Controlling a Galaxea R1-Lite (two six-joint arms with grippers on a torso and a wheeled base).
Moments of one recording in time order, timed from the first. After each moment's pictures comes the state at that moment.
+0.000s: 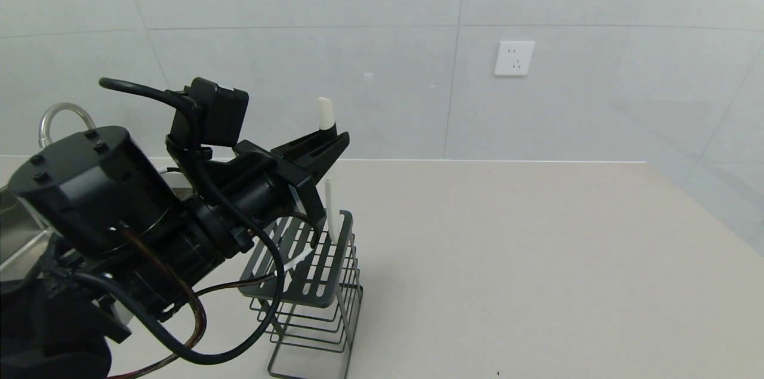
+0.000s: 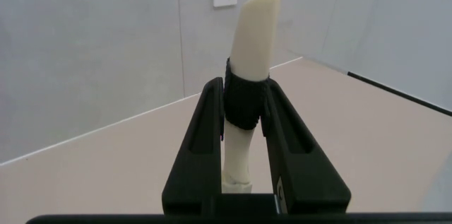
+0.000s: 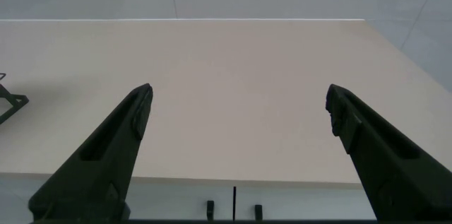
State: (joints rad) left arm -0.68 1.60 -0.55 -1.22 -0.03 -0.03; right arm 0.00 0.00 0.00 0.01 0.02 0.00
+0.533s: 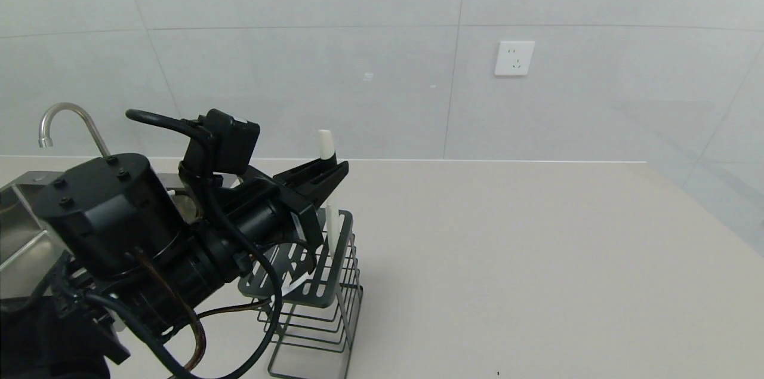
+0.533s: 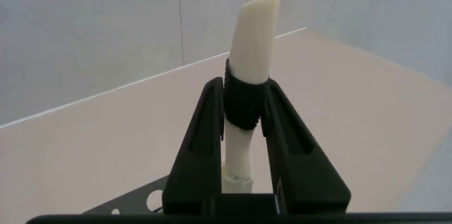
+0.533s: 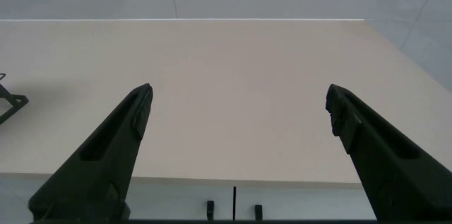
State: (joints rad) left arm -0.68 1.61 -0.48 -1.22 -0.02 -0.04; right arm 0.00 0.00 0.00 0.01 0.02 0.00
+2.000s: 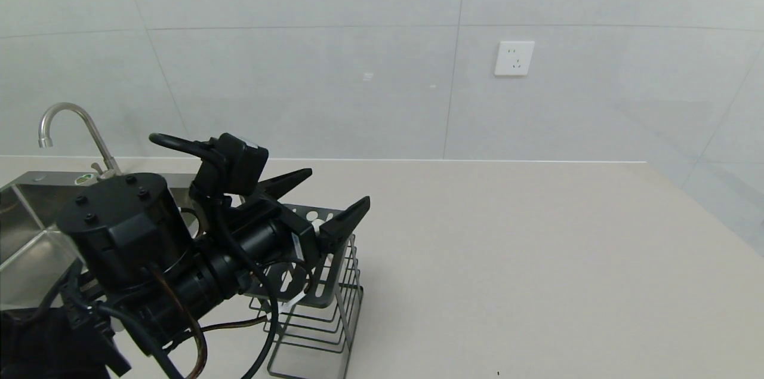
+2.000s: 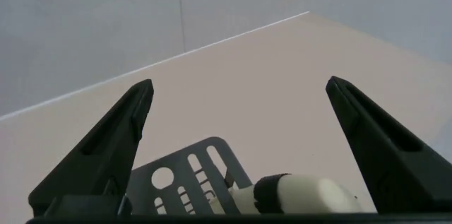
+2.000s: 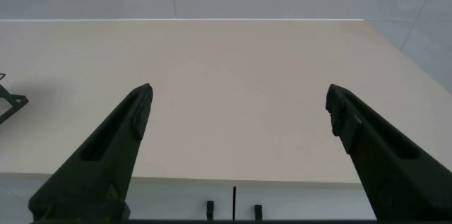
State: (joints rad) left arm -0.66 1.63 -0.42 -1.22 -0.03 -0.02; right arm 0.00 0.00 0.00 0.01 0.02 0.00
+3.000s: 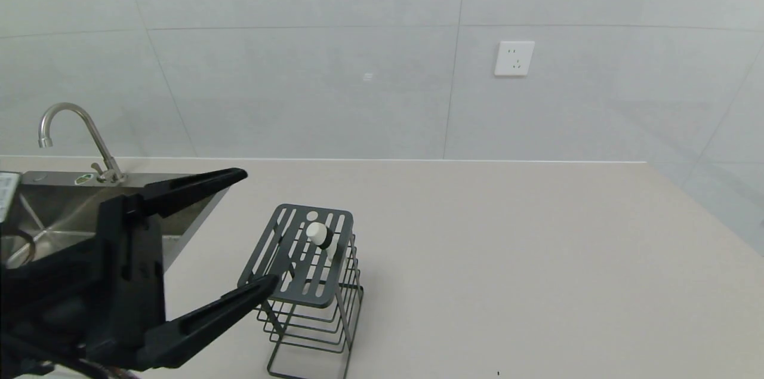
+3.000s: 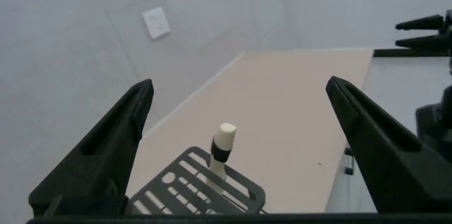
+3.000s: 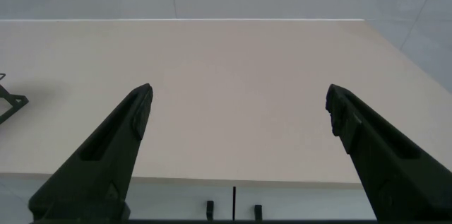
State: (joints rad) left arm -0.43 1.23 -0.21 -1.24 -0.66 0.13; right arm 0.00 0.00 0.00 0.01 0.02 0.00
